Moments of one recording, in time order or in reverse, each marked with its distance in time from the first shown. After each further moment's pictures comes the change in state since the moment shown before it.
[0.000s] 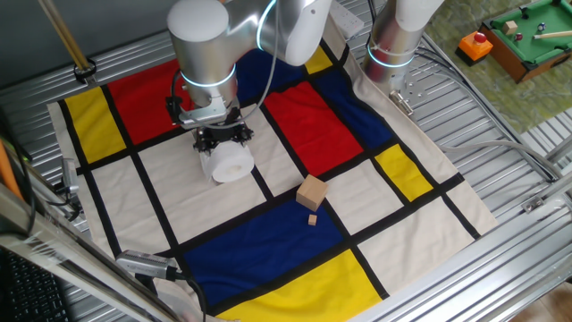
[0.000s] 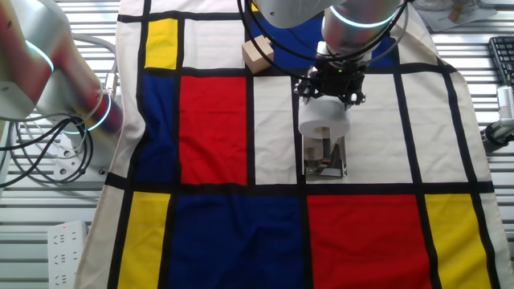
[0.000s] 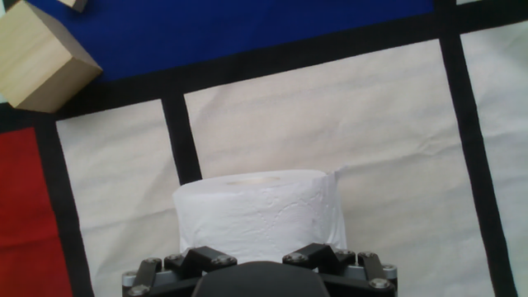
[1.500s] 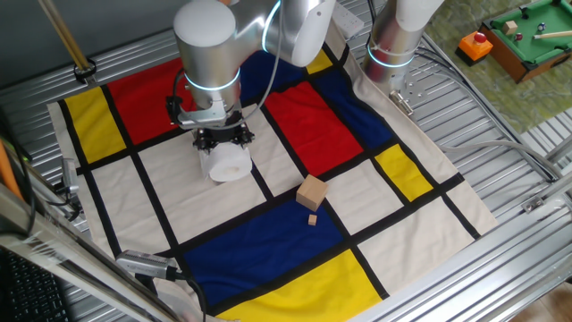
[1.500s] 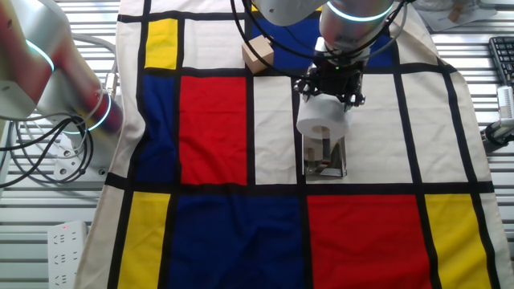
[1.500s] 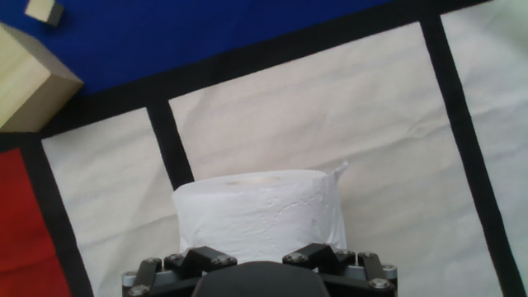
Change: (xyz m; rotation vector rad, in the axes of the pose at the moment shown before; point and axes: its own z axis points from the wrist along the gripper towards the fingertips) arm -0.001 -0.001 0.001 0.026 0.015 0.104
